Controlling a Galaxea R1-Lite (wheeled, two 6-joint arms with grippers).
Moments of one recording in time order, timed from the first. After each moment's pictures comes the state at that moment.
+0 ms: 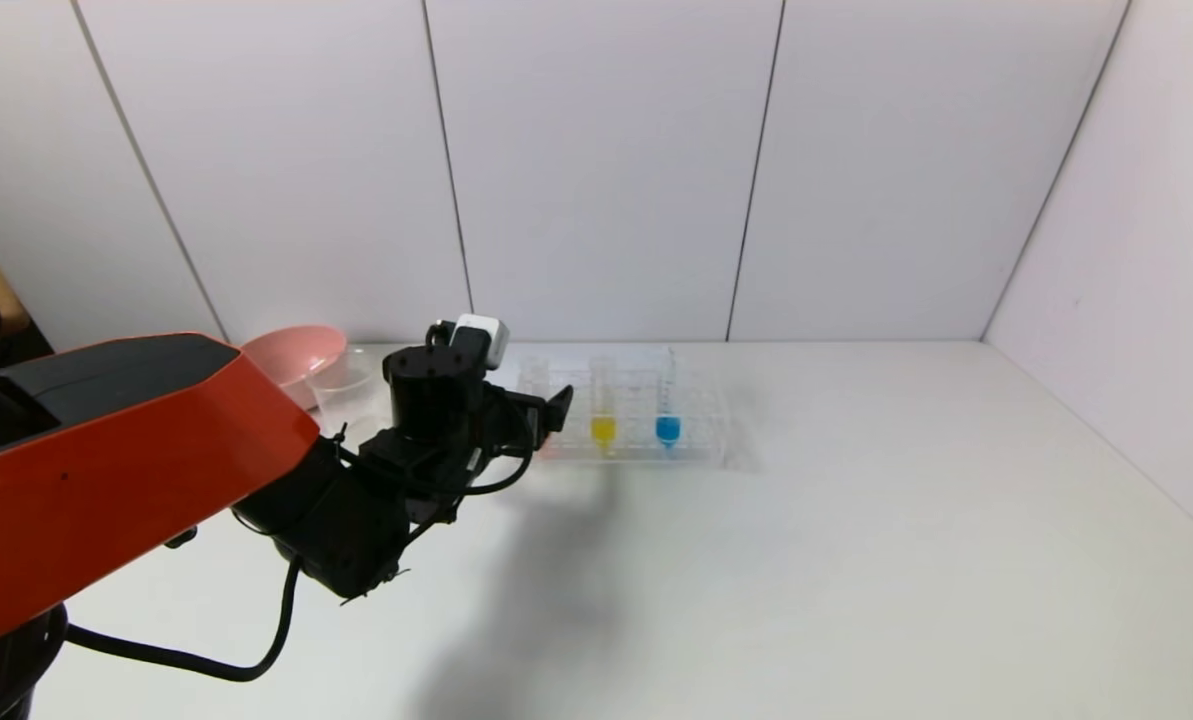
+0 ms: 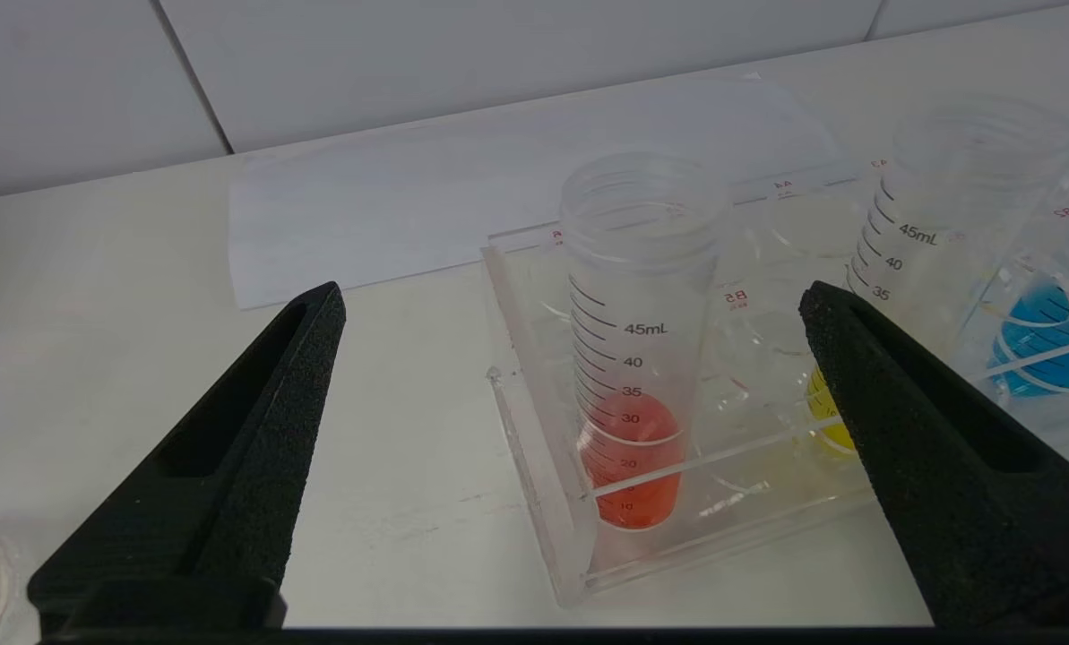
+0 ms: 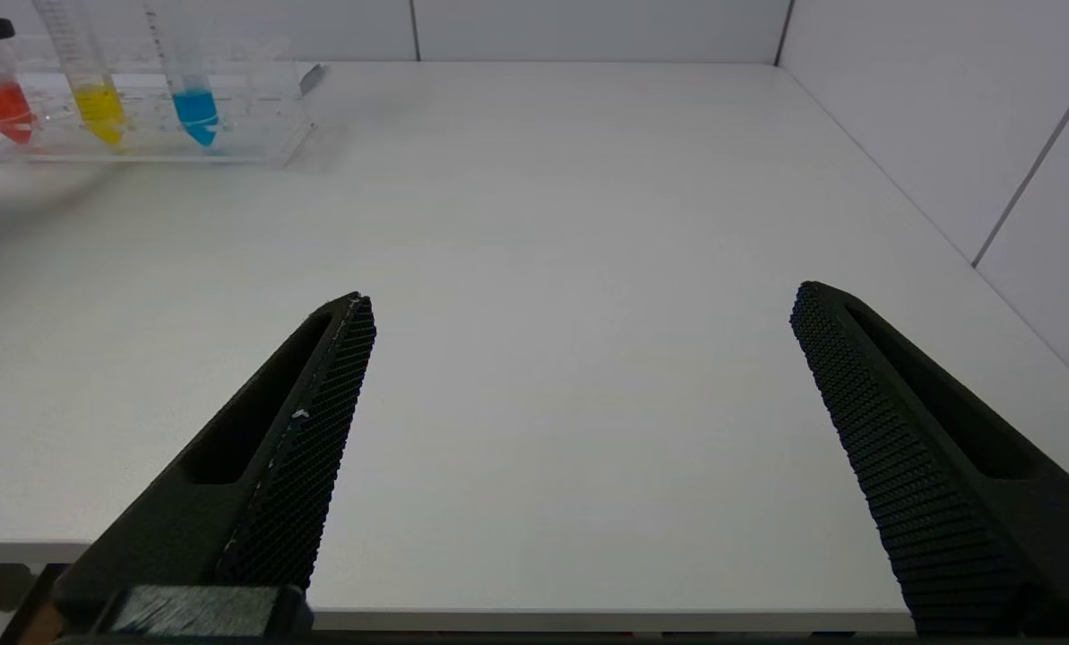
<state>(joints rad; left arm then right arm) -0.51 2.16 -0.91 -1.14 0.17 -0.05 0.00 0.00 0.00 0.00 0.00 0.01</state>
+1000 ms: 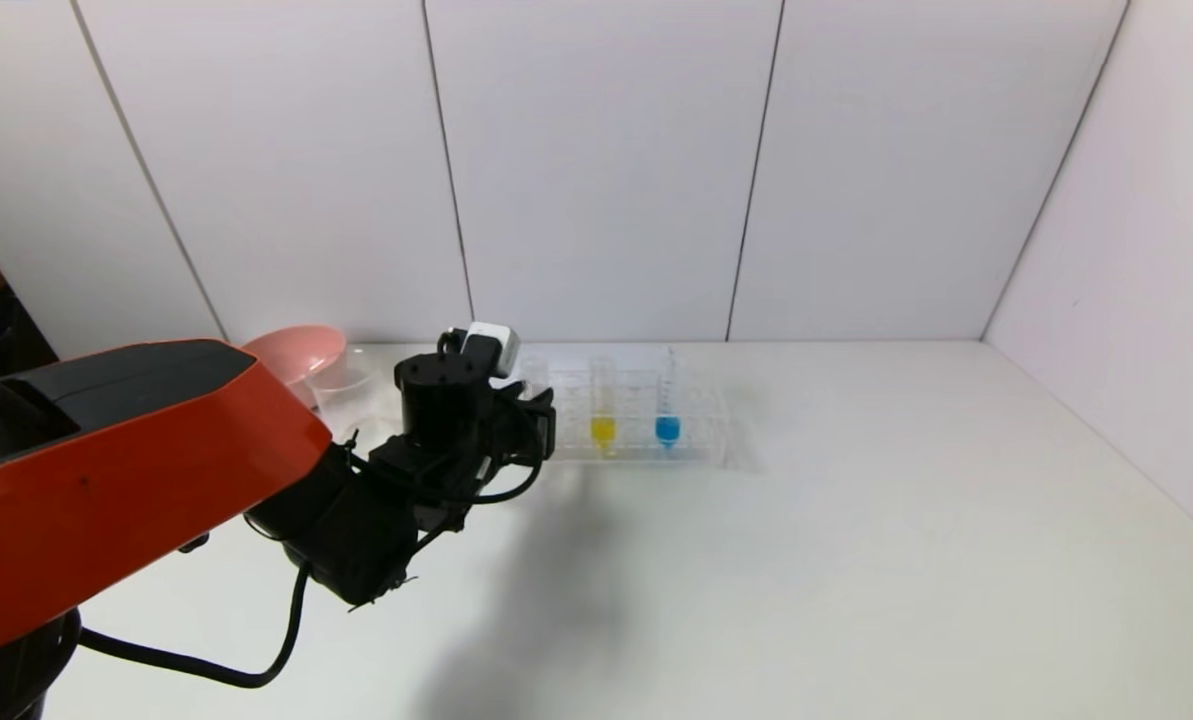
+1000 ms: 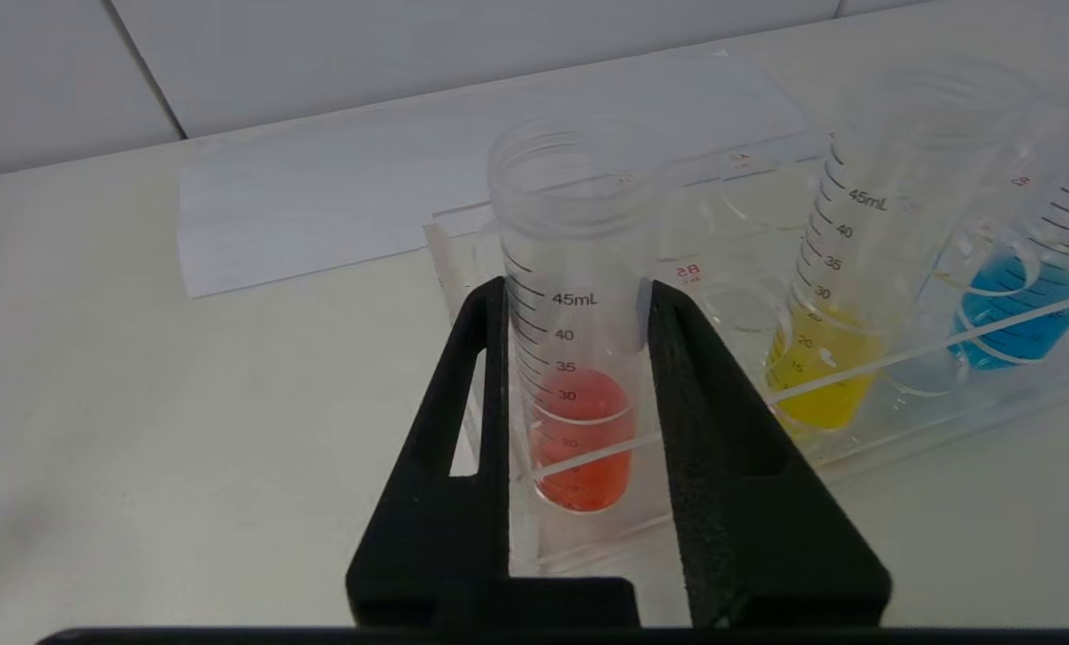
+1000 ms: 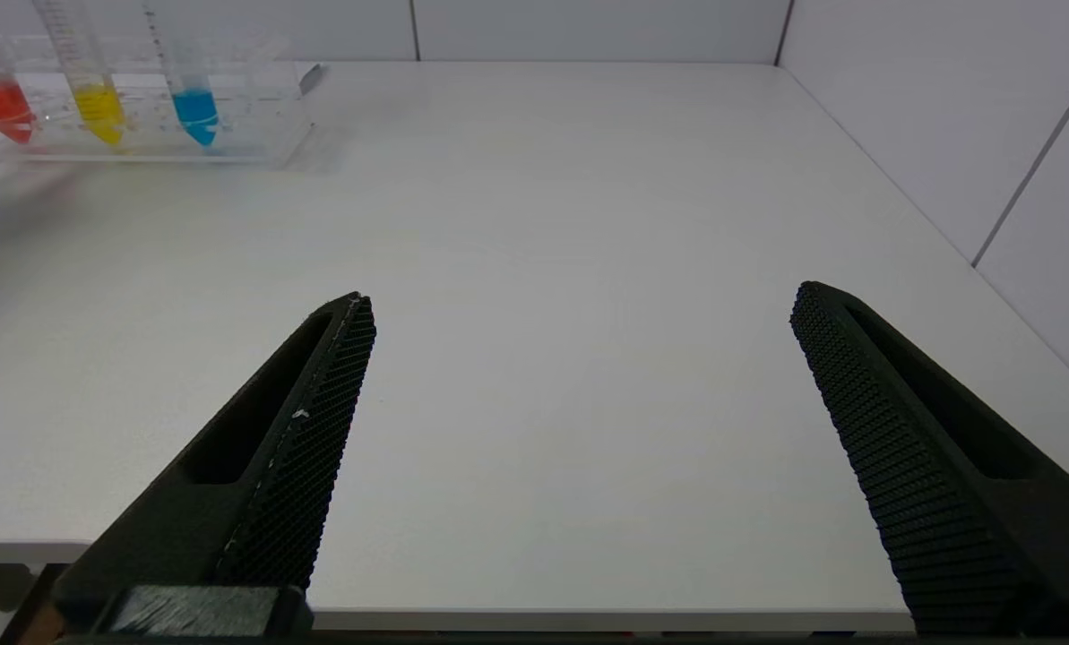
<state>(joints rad) -0.52 2.17 -0.91 -1.14 0.17 -0.05 0.00 0.00 0.00 0.00 0.00 0.01</state>
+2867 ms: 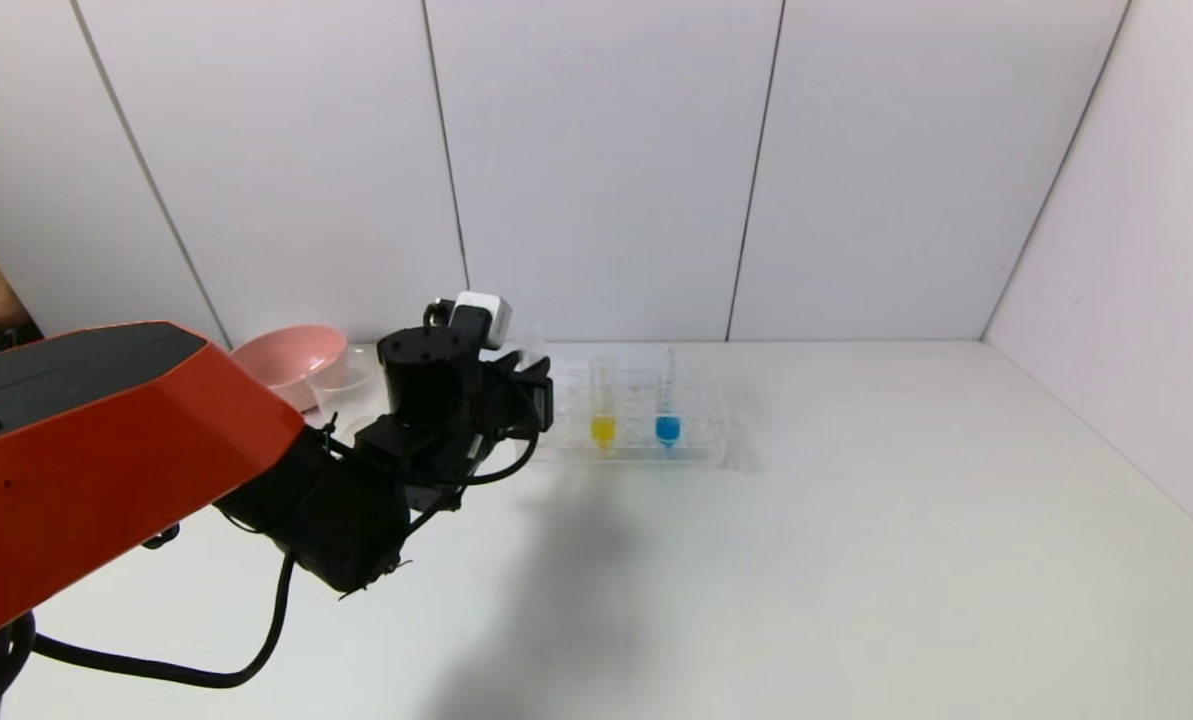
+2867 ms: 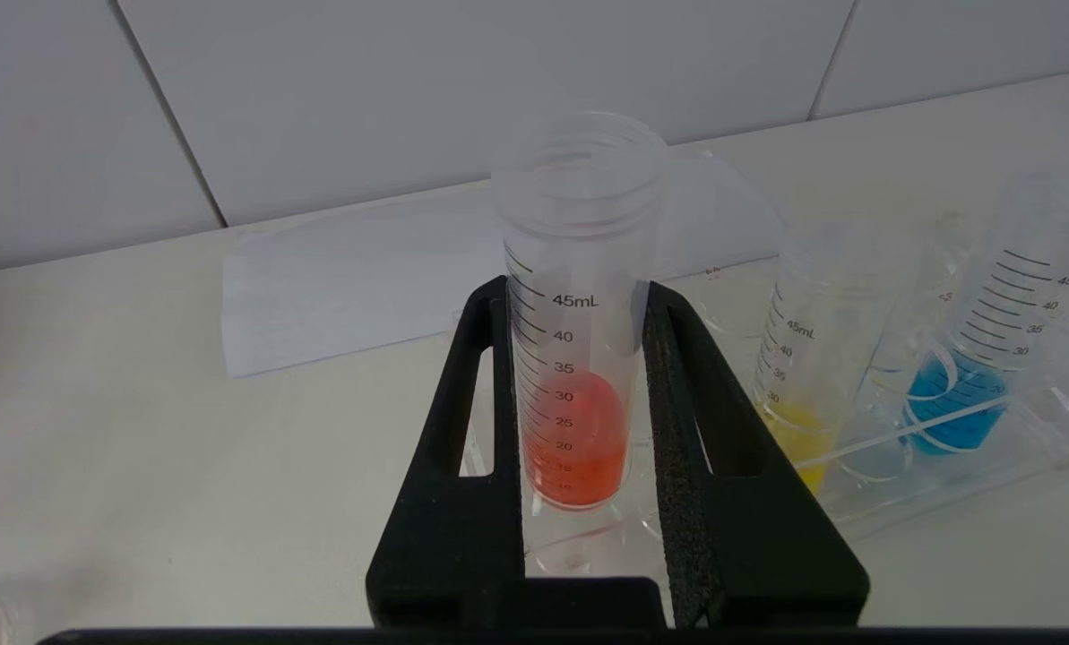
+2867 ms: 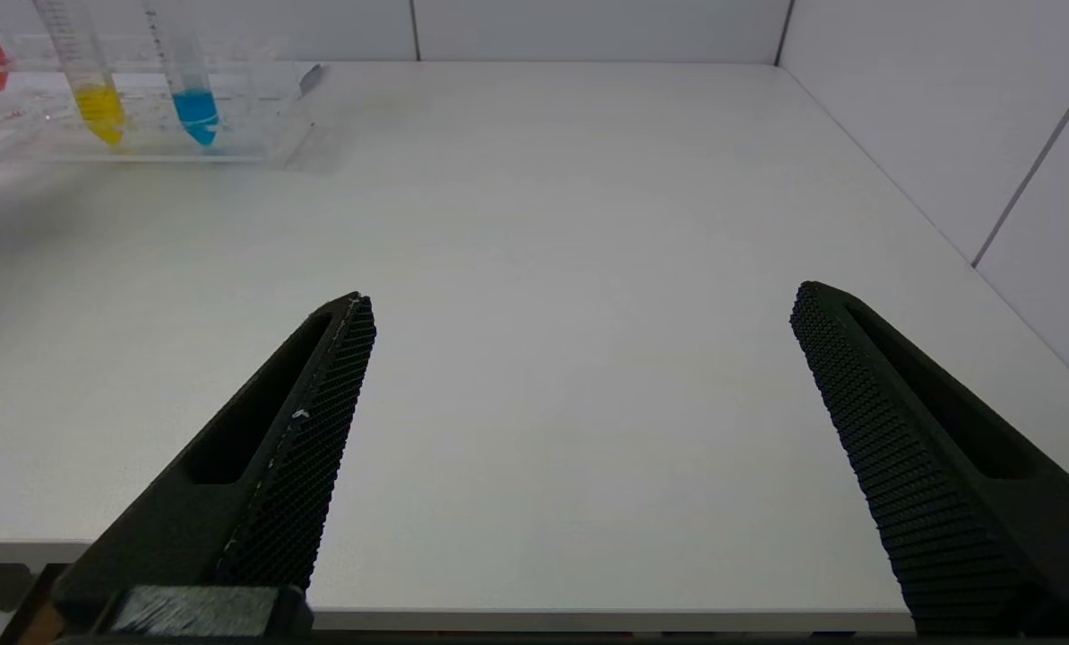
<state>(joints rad) -0.53 2.11 -0.93 -1.15 0.18 -0.05 0.00 0.00 0.00 0.00 0.00 0.01</state>
